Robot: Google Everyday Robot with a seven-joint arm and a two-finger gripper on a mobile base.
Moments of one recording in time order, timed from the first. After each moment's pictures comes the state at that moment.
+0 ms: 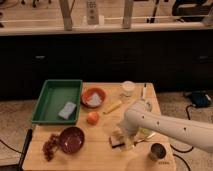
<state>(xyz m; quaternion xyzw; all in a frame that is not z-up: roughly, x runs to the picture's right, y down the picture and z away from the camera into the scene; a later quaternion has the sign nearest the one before) 0.100 0.262 0.769 -0.33 -0.13 -0.11 0.93</state>
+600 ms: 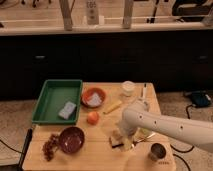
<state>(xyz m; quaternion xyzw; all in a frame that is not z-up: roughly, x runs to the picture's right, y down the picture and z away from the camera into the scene) 0.092 0.265 0.776 -0.33 -0.12 -0.11 0.93</state>
